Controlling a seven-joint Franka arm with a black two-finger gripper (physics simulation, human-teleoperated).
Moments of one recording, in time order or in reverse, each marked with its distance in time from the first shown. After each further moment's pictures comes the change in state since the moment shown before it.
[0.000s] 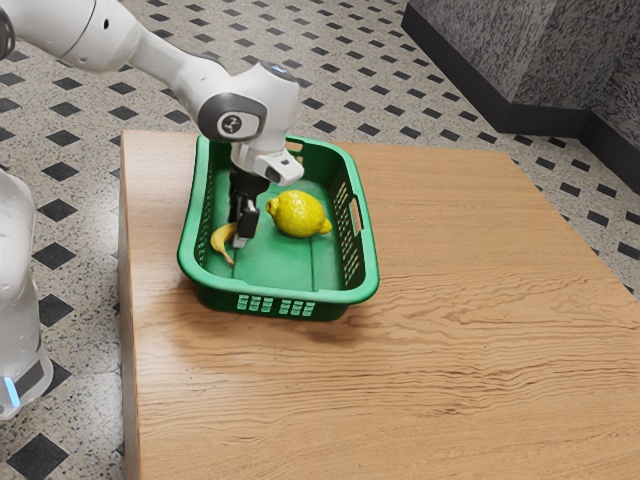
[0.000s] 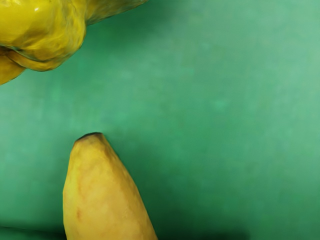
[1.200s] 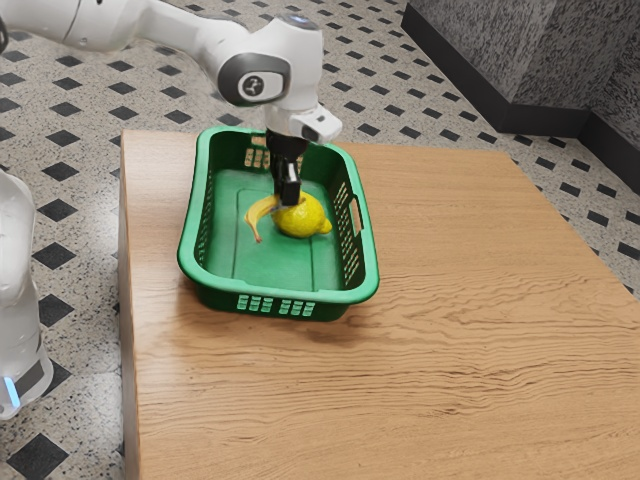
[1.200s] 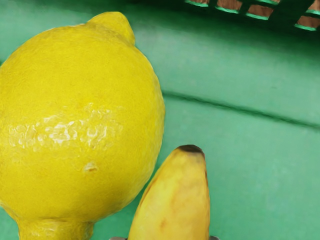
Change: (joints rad) arm -0.002 -0.006 -0.076 0.201 -0.032 -0.013 -0.074
